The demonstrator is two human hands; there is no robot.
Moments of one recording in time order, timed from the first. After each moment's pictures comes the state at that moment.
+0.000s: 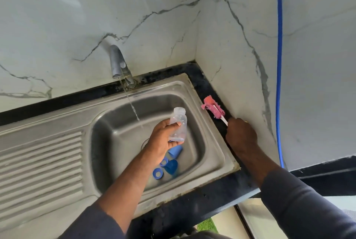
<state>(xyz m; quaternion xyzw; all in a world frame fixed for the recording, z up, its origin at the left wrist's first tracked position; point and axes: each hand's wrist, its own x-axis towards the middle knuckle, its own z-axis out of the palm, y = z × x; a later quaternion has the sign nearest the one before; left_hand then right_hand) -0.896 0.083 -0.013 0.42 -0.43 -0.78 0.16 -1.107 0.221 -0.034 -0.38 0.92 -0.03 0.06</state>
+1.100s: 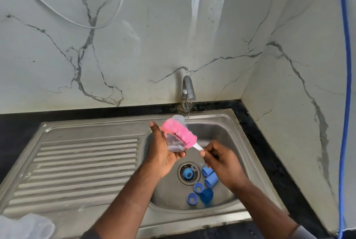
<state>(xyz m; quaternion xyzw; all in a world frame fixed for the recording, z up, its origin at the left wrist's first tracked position) -0.748 0.034 0.056 0.37 -0.30 -0.81 0.34 -0.907 0.146 0.042 -0.49 0.66 -0.47 0.31</state>
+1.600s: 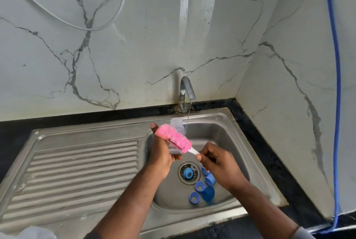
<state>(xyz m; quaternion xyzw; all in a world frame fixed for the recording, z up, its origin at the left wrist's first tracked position) -0.734 0.026 0.051 0.45 -0.37 -0.74 0.33 -0.879 0.146 0.046 -0.52 0.70 -0.42 0.26</state>
